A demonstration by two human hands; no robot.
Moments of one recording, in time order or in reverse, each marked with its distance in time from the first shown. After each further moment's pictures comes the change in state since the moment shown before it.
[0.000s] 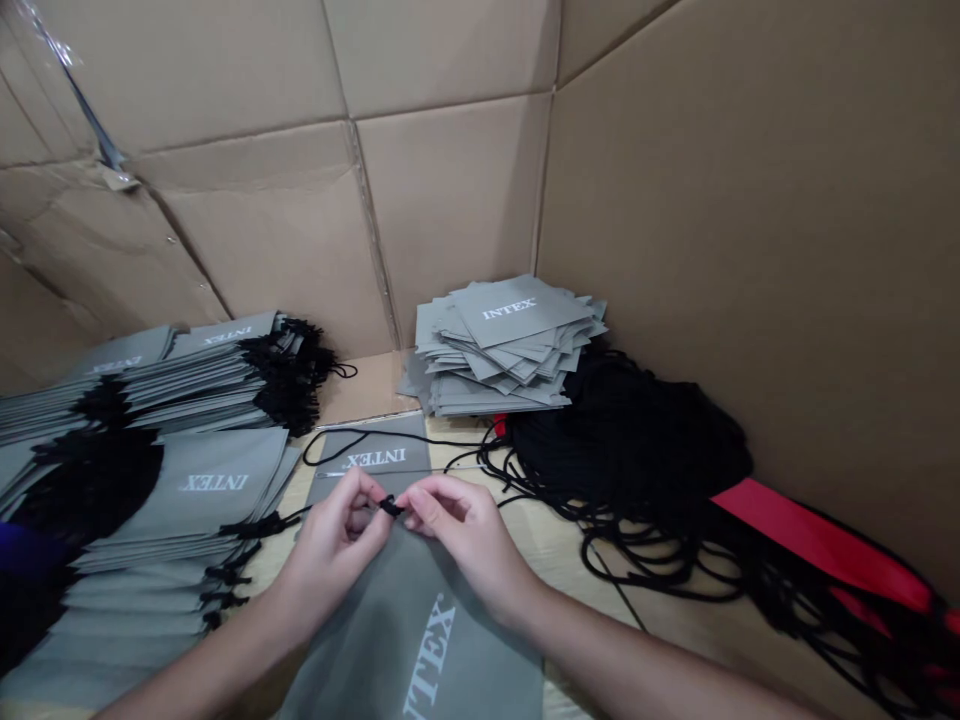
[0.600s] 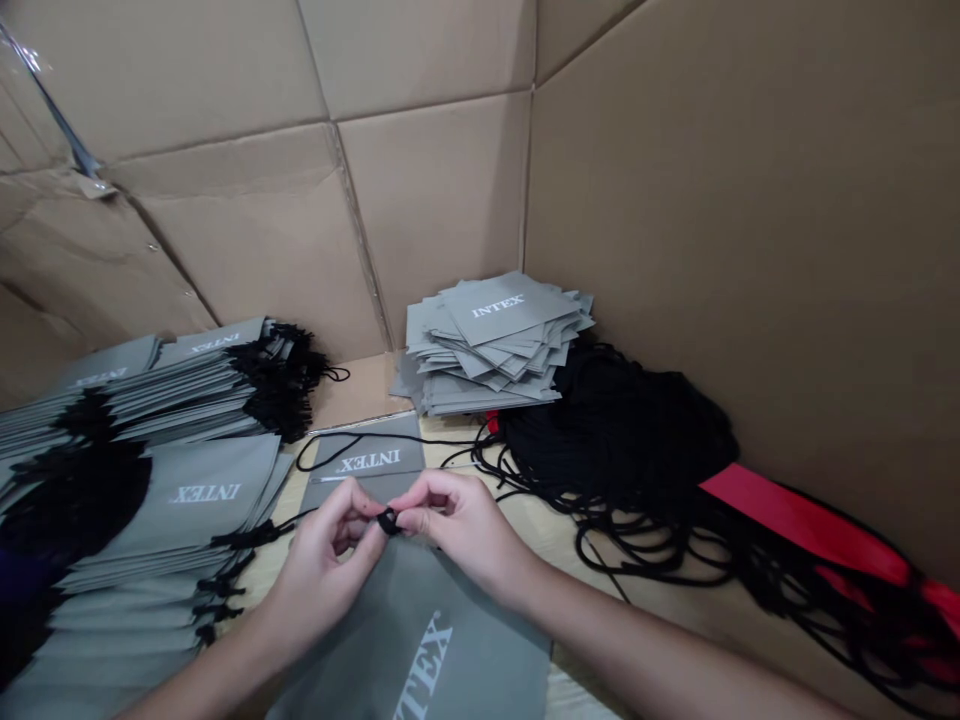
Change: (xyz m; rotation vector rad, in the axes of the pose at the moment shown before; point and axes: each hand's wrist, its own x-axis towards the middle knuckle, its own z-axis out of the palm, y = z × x) left_hand -0.006 0.005 0.004 -0.147 -0.026 0.045; right_hand 0.005 -0.001 -0.011 -0.118 -0.127 -0.100
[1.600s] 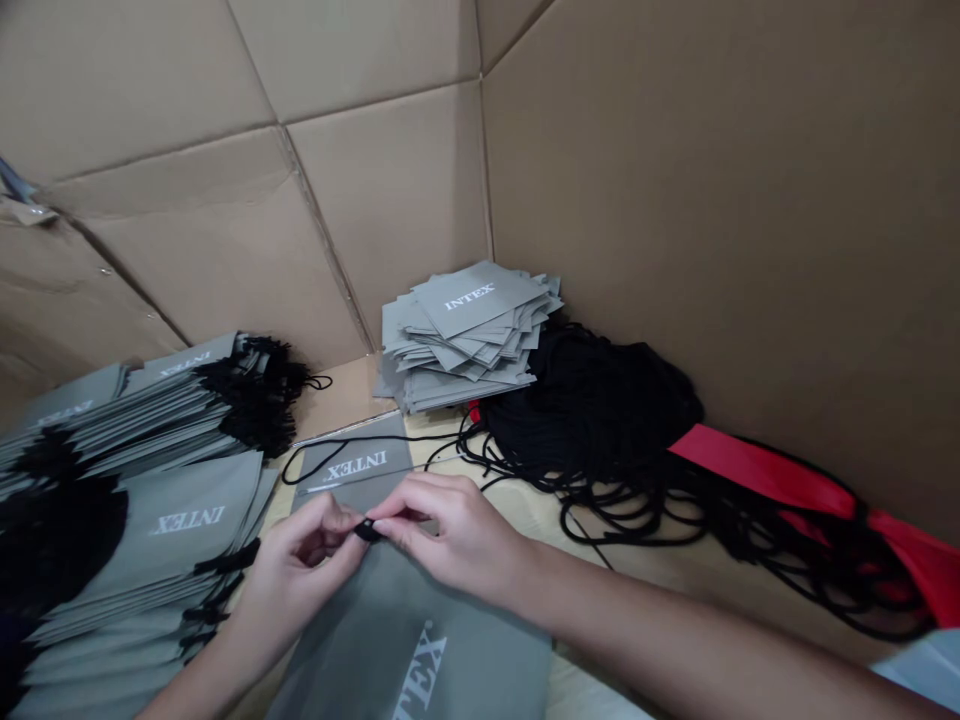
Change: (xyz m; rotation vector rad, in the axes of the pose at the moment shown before) left_hand 0.002 -0.004 -0.007 0.035 0.003 0.065; right_hand -0.011 -0.013 -0.005 -0.481 0.029 -0.434
